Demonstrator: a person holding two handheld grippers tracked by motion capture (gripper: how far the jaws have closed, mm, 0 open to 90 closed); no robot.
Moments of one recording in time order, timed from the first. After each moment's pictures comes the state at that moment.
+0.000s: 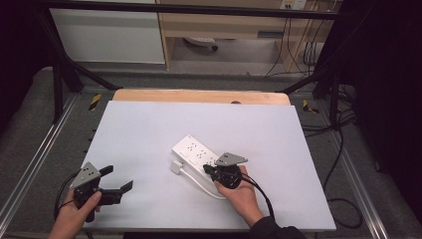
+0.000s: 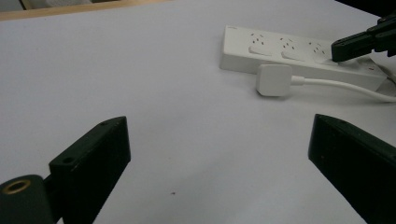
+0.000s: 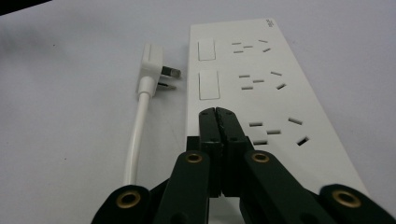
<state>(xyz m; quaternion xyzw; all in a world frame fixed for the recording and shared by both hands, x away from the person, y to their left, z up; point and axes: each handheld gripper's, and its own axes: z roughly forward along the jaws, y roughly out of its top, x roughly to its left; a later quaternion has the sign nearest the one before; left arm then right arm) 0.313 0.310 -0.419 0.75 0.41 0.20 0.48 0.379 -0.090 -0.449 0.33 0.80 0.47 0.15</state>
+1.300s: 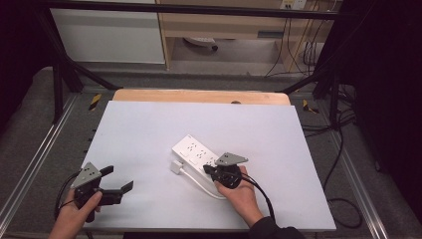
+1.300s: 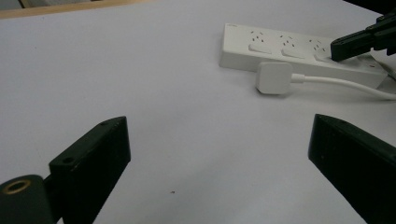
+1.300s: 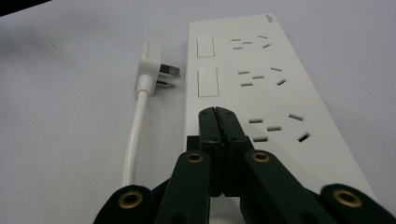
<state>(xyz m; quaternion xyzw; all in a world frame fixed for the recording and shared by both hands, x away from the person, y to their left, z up) 0.313 0.309 -0.419 0.75 0.41 0.20 0.47 0.380 -0.090 -0.451 0.34 0.80 0.47 0.14</state>
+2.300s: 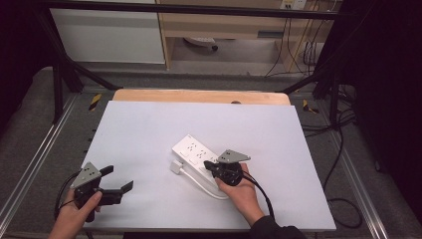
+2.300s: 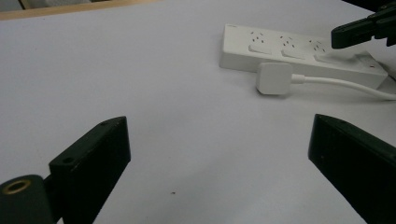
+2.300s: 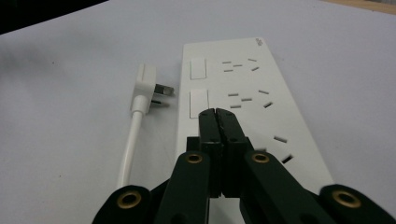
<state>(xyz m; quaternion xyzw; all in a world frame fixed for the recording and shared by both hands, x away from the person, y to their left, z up) 0.314 0.309 -0.419 0.75 0.41 0.21 0.47 0.385 -0.094 -0.443 0.33 0.79 0.49 0.15</state>
